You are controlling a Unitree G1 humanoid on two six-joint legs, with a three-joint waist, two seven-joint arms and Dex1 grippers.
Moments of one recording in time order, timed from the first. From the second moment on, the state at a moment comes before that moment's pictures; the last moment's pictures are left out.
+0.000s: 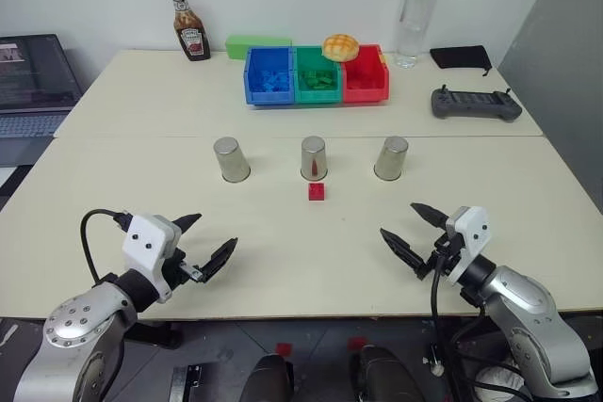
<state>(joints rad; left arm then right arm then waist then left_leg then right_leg) 0.26 0.59 0.34 -0.55 -0.42 0.44 -0.62 0.10 -0.44 -0.03 -0.47 0.37 0.31 0.57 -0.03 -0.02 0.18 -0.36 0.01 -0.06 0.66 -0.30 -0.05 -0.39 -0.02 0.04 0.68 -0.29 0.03</state>
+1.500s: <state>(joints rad) 0.27 0.60 0.34 -0.51 -0.43 0.41 -0.68 0.14 -0.45 -0.03 -0.47 0.37 0.29 0.57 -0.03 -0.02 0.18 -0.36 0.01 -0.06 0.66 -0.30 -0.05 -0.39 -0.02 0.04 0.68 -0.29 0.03</state>
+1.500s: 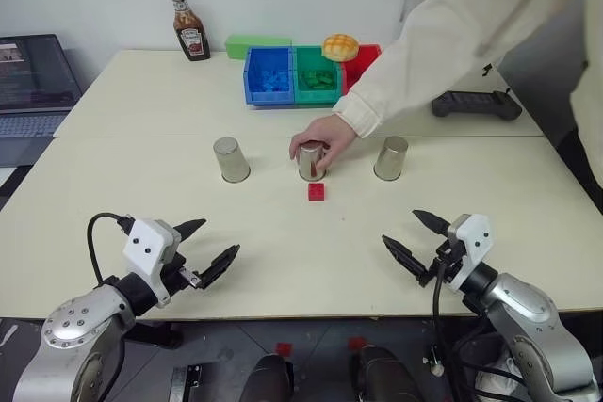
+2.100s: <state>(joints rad) 0.26 0.61 0.34 -0.51 -0.43 0.42 -0.68 0.13 -0.45 -0.03 -0.47 0.37 0.29 0.57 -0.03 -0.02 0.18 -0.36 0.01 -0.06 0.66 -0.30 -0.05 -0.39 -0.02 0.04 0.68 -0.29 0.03</state>
